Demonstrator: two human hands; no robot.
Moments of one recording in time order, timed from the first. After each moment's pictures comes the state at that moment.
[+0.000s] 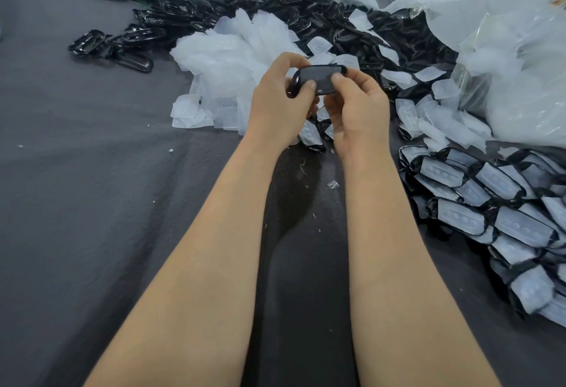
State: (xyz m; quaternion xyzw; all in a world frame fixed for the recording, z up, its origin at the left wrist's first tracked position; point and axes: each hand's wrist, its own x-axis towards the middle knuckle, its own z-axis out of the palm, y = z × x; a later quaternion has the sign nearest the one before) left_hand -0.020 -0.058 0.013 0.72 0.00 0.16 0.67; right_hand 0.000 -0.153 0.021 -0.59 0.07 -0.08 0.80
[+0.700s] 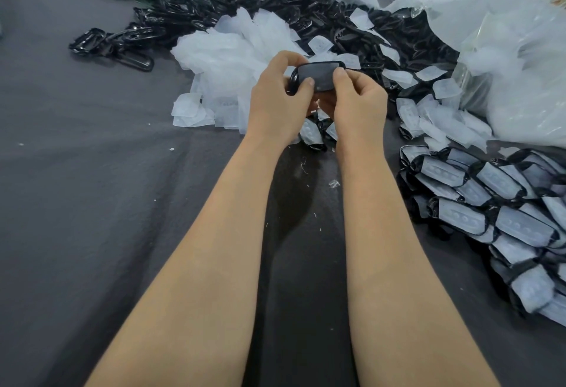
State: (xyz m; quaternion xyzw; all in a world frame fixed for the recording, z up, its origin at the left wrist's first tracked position) left_hand -0.020 -0.059 0.014 0.73 0.02 0.17 0.66; right_hand 0.001 -0.150 0.018 -0.72 0.05 -0.14 0.68
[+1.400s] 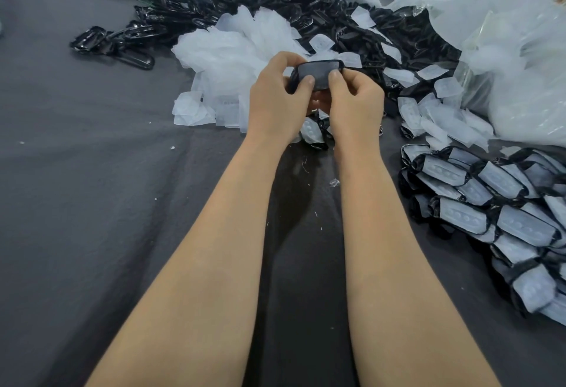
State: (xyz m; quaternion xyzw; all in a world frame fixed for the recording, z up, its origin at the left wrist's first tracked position) left_hand -0.019 -0.060 0.014 0.73 0.04 0.17 0.66; right_hand -0.001 -0.146 0.017 -0.77 0.03 -0.15 0.62
